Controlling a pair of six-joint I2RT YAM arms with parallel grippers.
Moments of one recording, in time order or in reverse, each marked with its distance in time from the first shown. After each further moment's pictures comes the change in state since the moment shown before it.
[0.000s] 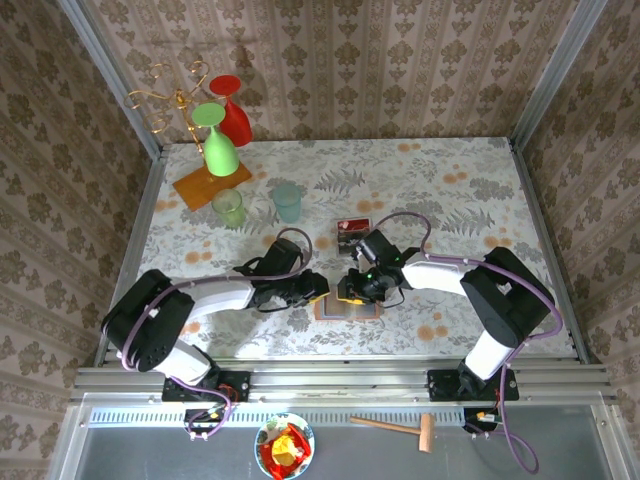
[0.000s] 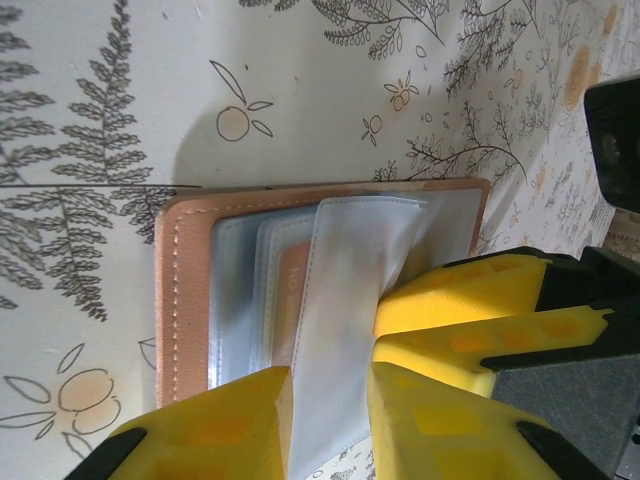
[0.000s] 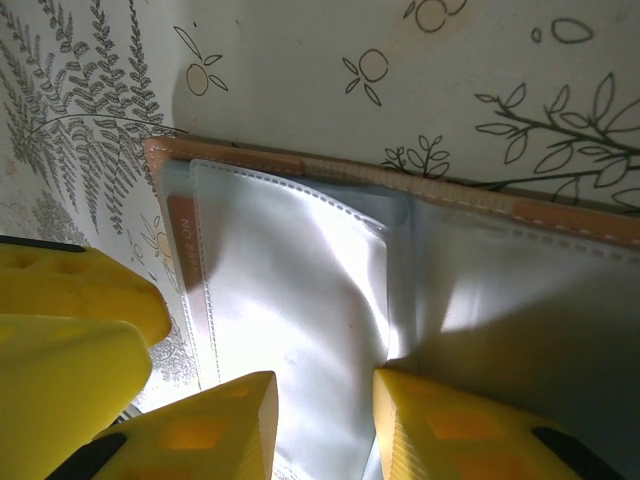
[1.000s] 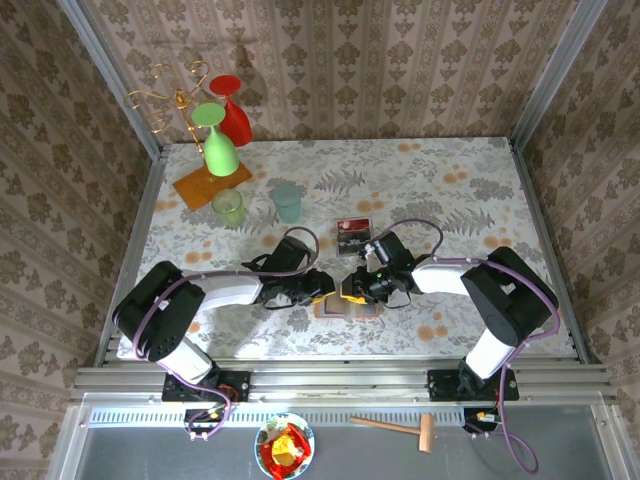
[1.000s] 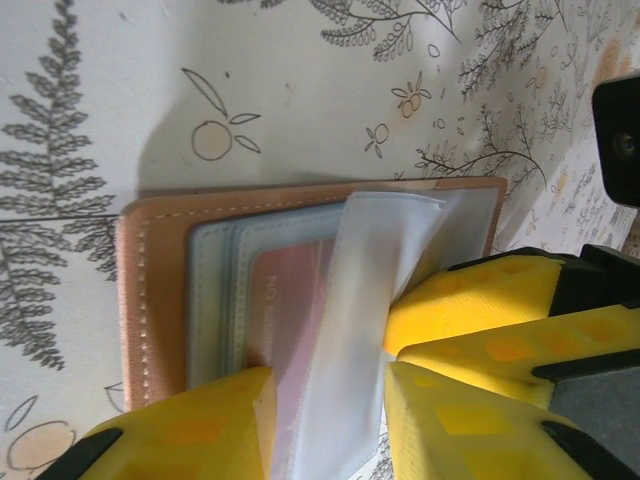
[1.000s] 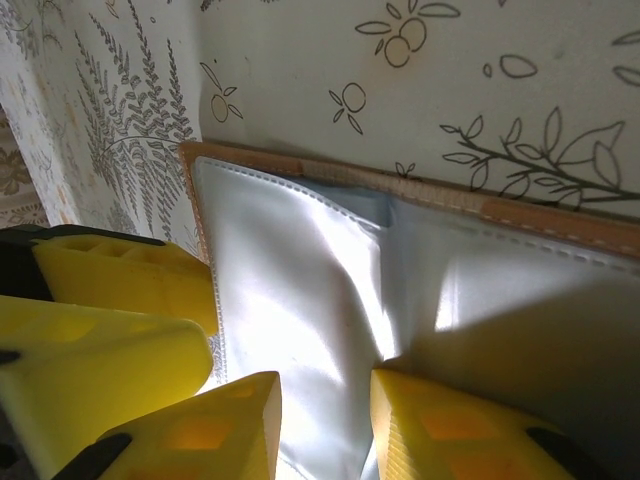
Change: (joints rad) left arm -0.019 0.073 0.053 -0.010 -0.005 -0.001; right arm -0.076 -0.006 -0.115 0.216 -0.131 0.055
